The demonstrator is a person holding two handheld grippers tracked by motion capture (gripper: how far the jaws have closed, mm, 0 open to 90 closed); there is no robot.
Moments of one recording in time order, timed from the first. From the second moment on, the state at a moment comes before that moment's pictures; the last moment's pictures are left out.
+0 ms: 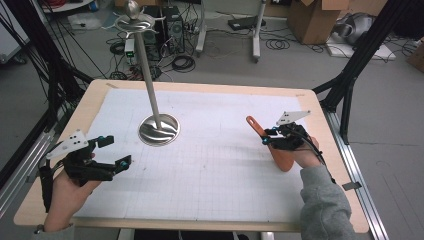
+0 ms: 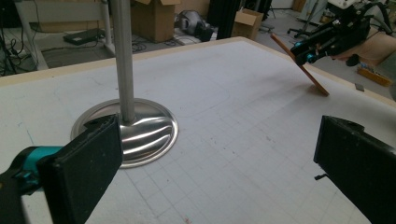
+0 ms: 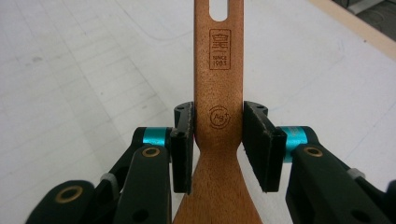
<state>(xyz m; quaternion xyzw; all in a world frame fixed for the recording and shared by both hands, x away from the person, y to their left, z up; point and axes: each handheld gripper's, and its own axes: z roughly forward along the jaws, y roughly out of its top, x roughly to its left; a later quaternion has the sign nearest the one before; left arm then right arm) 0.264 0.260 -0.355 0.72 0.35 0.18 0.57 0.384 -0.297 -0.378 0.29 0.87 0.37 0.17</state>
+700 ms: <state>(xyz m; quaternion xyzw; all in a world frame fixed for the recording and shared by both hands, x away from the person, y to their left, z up) 0.264 0.252 -0.354 0.72 0.34 0.17 0.58 0.374 -0.307 -0.353 0.27 0.81 0.47 0.21</state>
